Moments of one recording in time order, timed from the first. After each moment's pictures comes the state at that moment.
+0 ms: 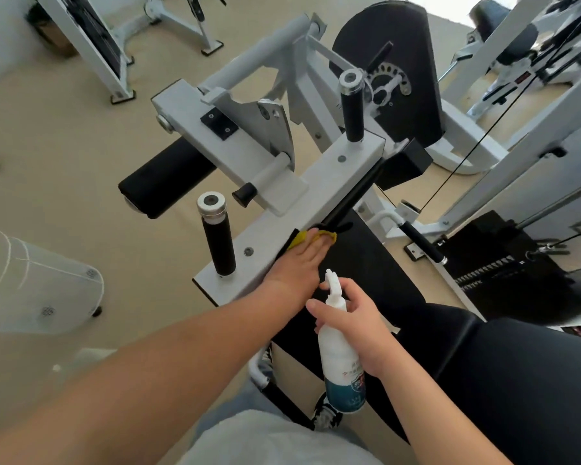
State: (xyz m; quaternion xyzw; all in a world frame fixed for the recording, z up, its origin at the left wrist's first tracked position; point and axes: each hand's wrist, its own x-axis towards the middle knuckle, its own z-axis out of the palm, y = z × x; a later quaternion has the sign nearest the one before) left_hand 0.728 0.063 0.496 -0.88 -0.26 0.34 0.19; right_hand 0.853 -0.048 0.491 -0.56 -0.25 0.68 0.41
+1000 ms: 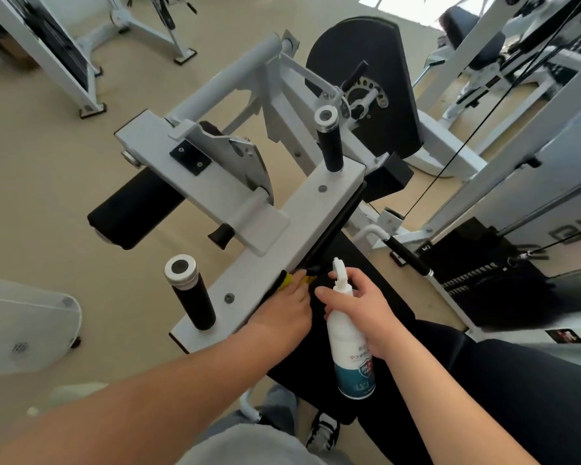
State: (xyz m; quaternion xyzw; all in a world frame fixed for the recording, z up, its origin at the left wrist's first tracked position) left_hand 0.733 0.076 0.498 -0.90 -0.21 0.36 0.10; right_hand 0.899 0.025 0.482 -0.60 -0.22 0.65 0.42
